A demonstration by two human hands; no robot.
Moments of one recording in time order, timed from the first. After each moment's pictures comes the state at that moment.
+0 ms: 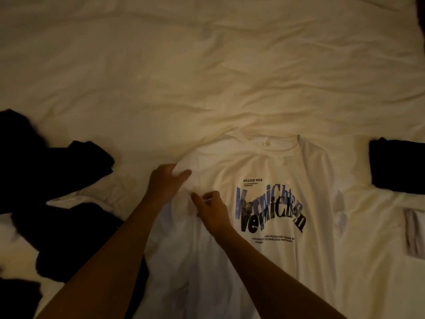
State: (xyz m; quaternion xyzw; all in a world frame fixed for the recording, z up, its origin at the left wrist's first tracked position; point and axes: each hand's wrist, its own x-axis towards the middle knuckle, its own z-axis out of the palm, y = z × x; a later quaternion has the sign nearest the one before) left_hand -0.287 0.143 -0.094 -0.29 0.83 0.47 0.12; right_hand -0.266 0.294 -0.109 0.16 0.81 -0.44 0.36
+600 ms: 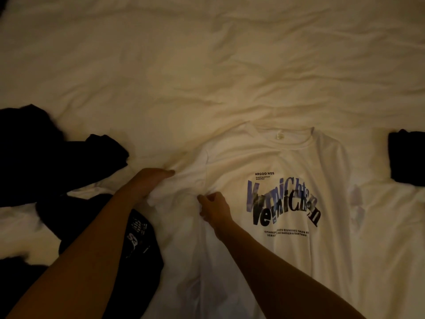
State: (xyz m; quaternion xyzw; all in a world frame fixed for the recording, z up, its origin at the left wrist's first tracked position) left_hand -0.260 0.077 -0.106 -0.41 0.64 0.59 0.27; right_hand -0.249 0.271 -0.126 0.22 0.77 -0.45 0.39
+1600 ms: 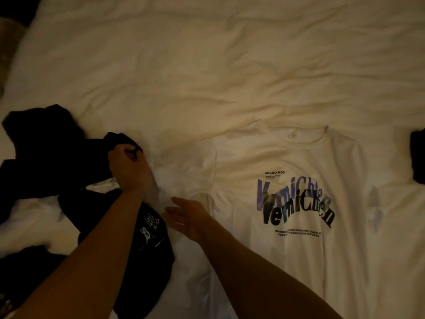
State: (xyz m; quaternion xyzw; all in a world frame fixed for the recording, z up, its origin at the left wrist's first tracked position) left_hand -0.246 0.043 -0.101 -0.50 0.79 0.32 -0.14; right_hand -0.220 0.208 -0.092 0.34 0.45 -0.60 0.56
